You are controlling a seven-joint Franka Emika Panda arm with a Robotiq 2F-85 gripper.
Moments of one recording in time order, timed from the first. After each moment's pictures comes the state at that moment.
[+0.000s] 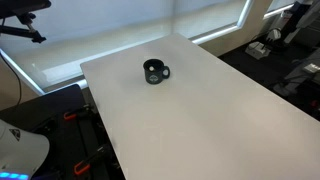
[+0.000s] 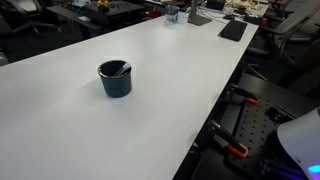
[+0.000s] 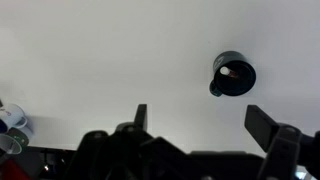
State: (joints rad) arm -0.03 -0.57 0.16 -2.45 -0.13 2.06 0.20
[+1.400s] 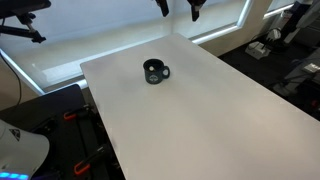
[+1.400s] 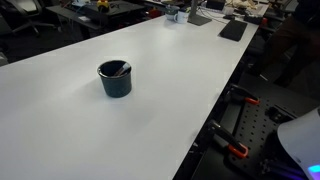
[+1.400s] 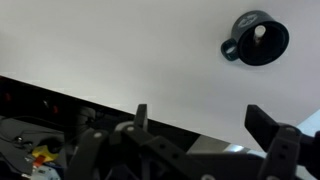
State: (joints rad) arm 0.04 -0.30 -0.13 -2.42 -0.02 2.52 -0.41
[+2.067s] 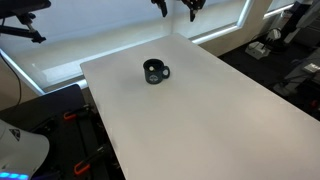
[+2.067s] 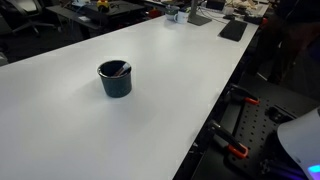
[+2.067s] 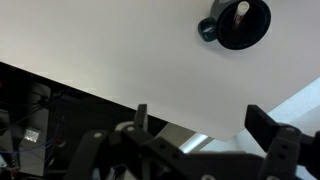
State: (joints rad) arm 0.13 -0.16 -0.15 -2.35 0.20 2.58 -0.66
